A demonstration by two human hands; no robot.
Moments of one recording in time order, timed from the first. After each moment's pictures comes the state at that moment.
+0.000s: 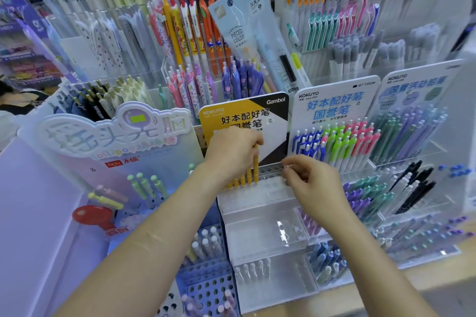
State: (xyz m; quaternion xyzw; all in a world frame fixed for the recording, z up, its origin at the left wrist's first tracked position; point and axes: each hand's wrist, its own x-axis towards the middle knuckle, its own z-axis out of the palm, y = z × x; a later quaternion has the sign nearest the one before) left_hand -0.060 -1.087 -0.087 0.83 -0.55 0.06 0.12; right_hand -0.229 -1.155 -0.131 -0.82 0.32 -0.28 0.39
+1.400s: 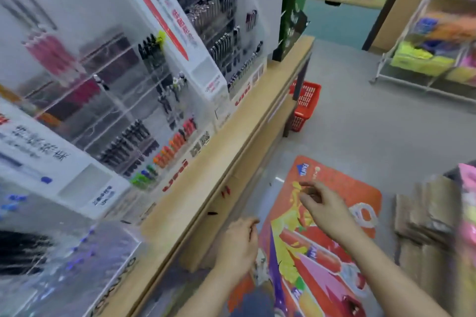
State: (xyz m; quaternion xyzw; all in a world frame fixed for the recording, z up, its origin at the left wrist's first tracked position) left_hand -0.637 -1.364 -0.394 0.65 -0.67 -0.35 0.11; right_hand -0.847 -1.401 -0.337 -0.52 0.70 -0.26 0.43
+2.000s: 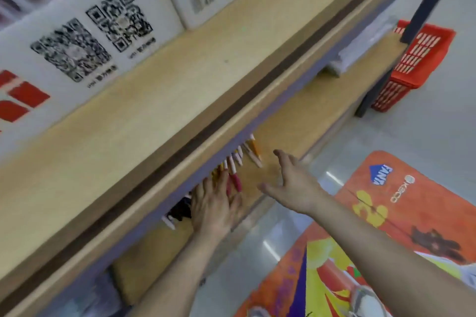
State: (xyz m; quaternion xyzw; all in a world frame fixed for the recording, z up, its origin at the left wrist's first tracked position) left_hand -0.582 -1.523 -0.734 0.80 -0.59 -0.05 -0.02; right_hand -0.764 -1.608 -0.695 -0.74 0.53 -0.04 0.41
